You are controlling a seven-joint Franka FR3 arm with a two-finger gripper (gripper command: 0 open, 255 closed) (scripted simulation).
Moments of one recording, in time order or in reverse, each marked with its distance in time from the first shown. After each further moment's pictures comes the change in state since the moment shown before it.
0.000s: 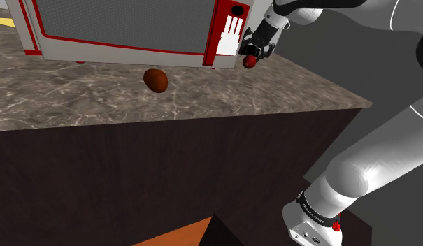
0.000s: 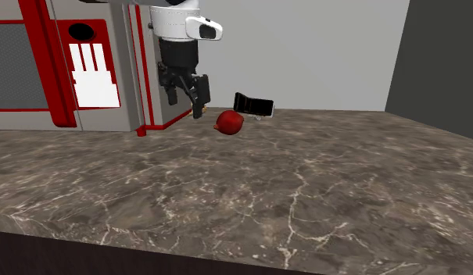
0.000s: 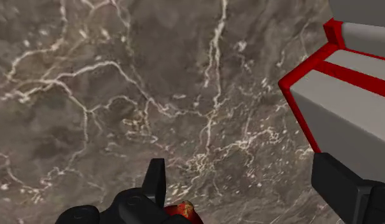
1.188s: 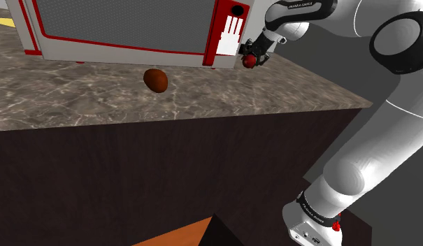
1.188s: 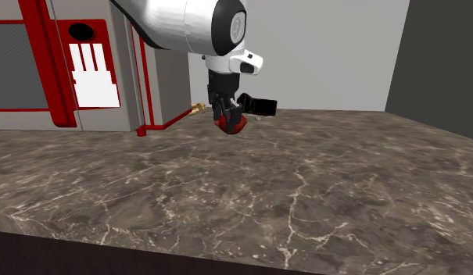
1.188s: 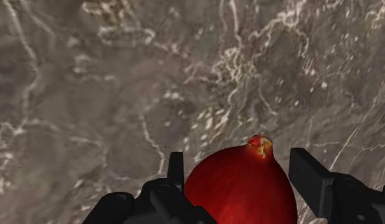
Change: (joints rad) arm -0.071 0.216 -0.072 0.097 0.089 0.166 0.123
